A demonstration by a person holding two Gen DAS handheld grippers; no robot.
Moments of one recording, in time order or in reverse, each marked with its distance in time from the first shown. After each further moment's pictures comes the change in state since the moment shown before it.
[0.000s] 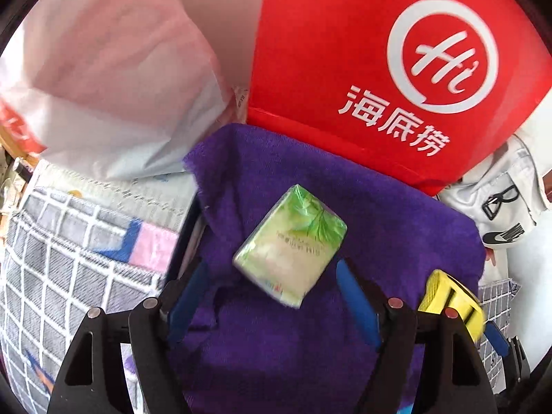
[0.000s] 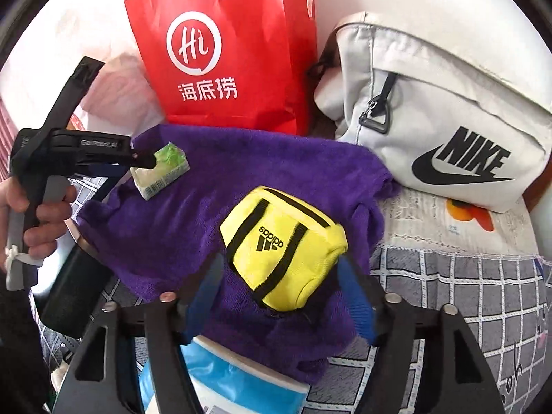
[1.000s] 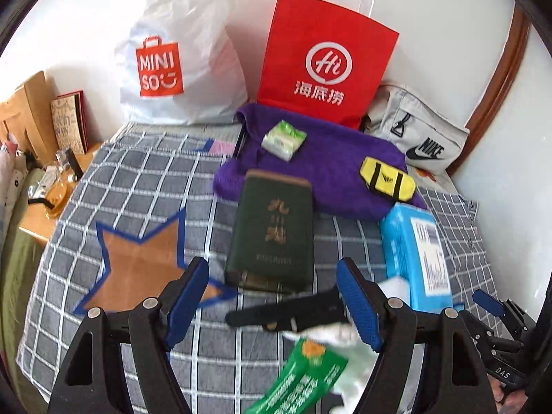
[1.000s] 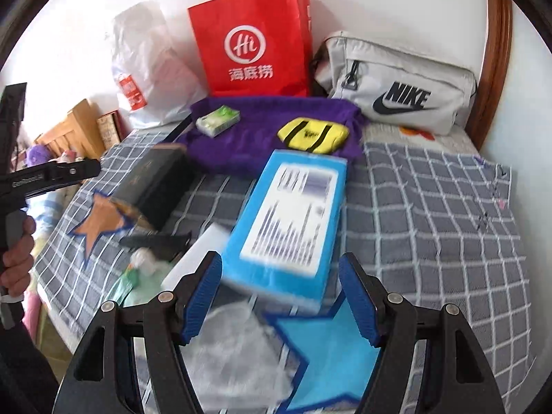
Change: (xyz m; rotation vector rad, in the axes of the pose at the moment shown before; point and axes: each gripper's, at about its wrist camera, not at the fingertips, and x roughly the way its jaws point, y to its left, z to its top) left arm -0.166 0.074 -0.198 0.136 -0.177 -0.096; right arm -0.155 0.075 -0.142 0.084 -0.004 -0.044
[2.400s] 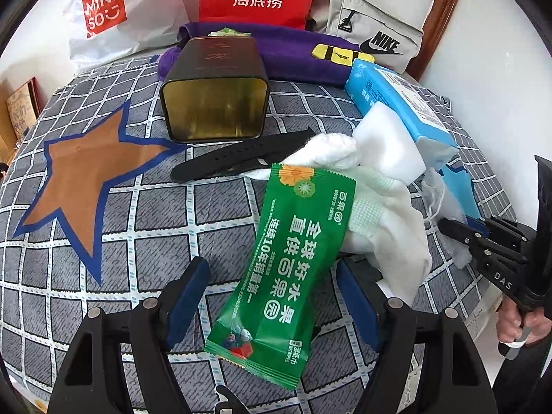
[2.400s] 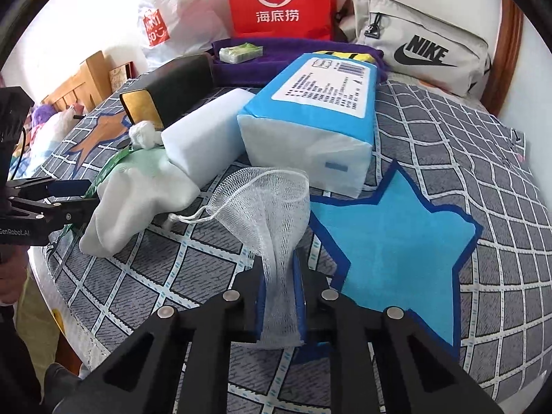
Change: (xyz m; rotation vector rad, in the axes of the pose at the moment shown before) left arm 0.030 -0.009 -0.119 0.211 0.152 -0.087; right arm 0.040 0.019 -0.100 -0.080 0.058 -0.011
